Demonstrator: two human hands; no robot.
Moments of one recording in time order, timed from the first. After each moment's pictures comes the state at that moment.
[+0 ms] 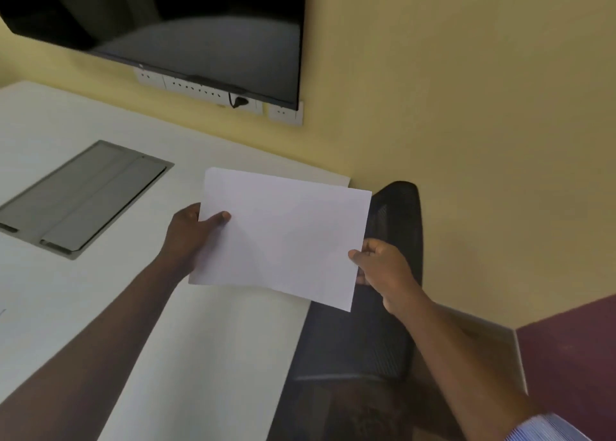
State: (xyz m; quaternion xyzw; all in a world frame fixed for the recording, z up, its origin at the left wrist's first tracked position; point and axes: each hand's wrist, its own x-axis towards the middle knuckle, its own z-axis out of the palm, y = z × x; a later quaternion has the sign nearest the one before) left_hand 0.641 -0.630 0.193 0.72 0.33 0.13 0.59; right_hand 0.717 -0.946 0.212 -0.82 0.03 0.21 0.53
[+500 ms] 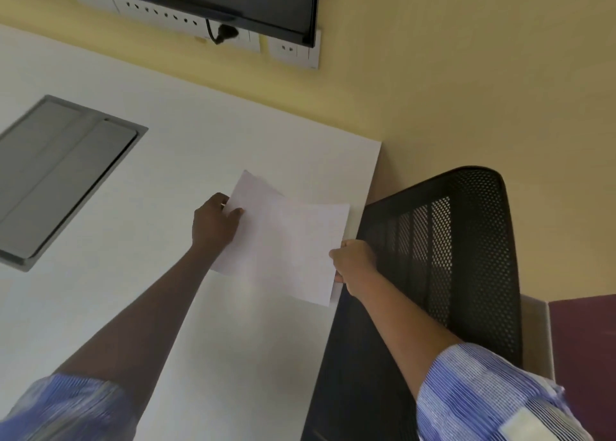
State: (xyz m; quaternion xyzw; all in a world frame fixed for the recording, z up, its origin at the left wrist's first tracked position) left_hand 0.776 -0.576 0.033 0.86 0.37 0.04 0.34; right_hand 0.833 -0.830 0.039 -0.86 0.16 0.32 0.37
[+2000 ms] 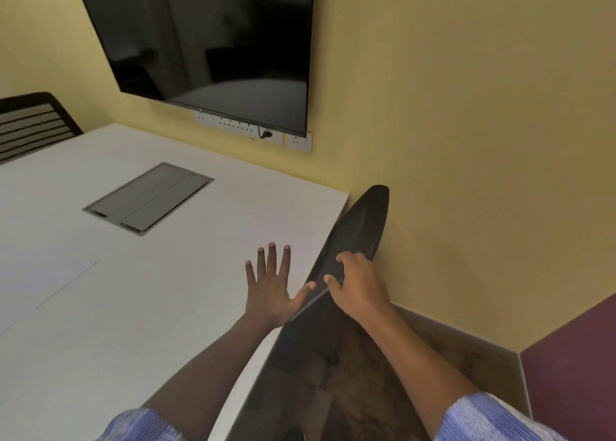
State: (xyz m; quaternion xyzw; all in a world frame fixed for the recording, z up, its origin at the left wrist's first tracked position) left_hand 0.476 -0.860 0.160 0.97 0.19 0.07 0.11; right_hand 0.535 -1.036 0.253 -0.95 -0.24 0.02 0.21
